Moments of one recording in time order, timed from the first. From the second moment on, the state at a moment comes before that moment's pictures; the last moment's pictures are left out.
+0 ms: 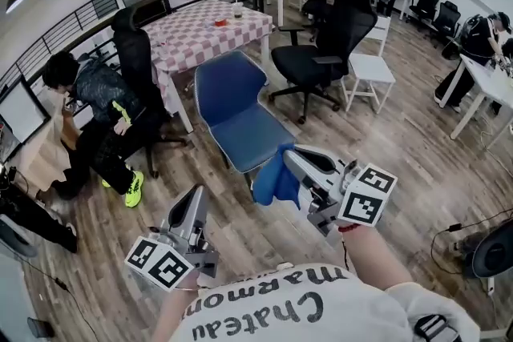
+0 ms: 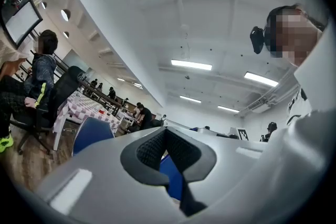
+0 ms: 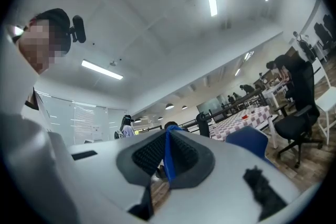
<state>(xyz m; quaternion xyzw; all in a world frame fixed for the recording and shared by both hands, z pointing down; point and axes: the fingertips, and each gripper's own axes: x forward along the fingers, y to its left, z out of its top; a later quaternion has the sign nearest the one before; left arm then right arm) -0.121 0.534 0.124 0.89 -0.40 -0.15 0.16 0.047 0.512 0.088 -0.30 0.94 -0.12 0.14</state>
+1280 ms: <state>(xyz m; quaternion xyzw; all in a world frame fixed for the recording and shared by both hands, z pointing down) -0.037 0.433 0.147 0.88 -0.45 -0.13 0.13 0.136 0.396 0.153 -0.36 0.91 -0.19 0.07</state>
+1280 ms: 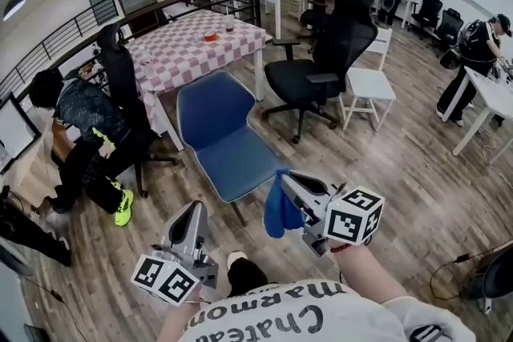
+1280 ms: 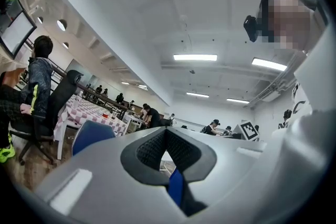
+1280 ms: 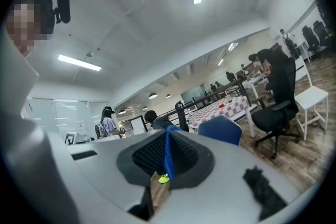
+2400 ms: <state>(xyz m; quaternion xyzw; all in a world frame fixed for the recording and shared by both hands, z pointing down) -0.118 0.218 0.138 0.88 -0.42 -0.13 0.15 0.050 0.182 0.130 -0.37 0.91 -0.18 0.06</state>
